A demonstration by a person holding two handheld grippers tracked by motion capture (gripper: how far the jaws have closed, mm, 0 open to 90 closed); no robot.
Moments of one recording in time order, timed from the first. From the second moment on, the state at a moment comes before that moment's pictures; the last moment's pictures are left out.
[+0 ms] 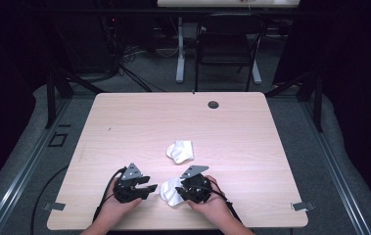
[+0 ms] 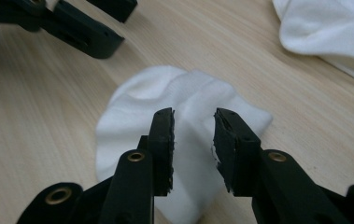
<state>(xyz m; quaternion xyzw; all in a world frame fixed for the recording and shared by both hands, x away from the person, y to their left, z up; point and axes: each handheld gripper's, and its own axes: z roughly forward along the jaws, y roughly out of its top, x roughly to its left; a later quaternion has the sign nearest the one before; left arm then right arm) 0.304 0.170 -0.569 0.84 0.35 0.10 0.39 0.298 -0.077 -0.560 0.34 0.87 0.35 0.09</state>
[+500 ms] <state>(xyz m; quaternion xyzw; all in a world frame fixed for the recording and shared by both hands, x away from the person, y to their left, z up) 0.308 0.178 -0.566 0.84 0.36 0.12 0.39 0.286 -0.045 -0.559 0.30 0.87 0.37 0.08</state>
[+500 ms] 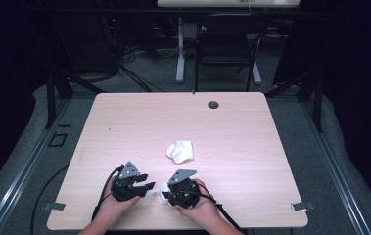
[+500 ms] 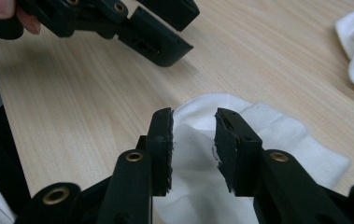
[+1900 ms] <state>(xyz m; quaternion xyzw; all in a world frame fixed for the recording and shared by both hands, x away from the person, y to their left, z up) 0.306 0.169 -0.568 0.83 0.36 0.11 0.41 0.288 -0.059 -0.554 0.33 0.85 0.41 0.08</state>
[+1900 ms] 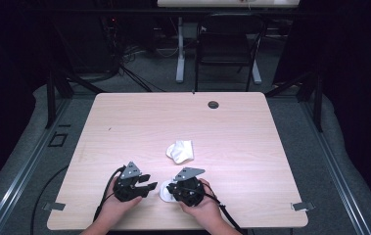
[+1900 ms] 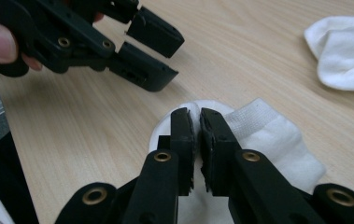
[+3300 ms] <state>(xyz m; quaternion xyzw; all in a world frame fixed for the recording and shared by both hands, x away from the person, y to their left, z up) 0.298 0.137 -0.580 0.87 0.30 0.09 0.38 0.284 -0.113 -0.538 0.36 0.84 0.40 0.10</state>
